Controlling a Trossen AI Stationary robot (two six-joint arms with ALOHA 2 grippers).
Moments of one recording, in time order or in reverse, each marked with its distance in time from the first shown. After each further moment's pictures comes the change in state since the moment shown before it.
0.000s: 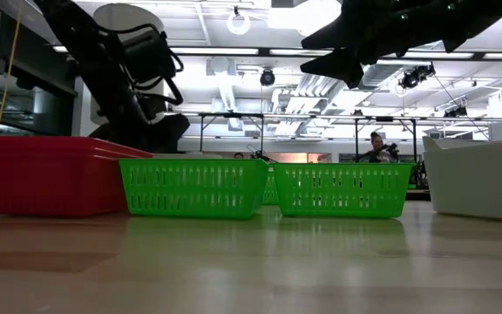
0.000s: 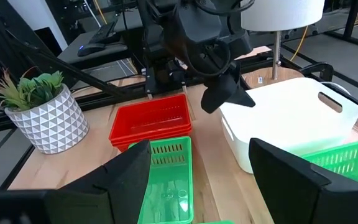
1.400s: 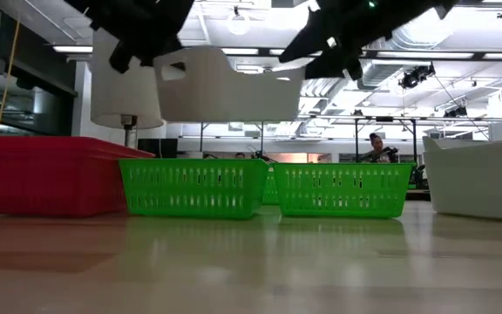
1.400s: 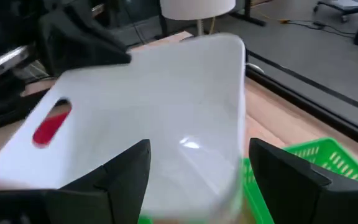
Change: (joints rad) left arm -0.483 -0.145 0.150 0.144 -0.348 0.280; right arm 0.137 0.171 0.241 -0.254 0.475 0.147
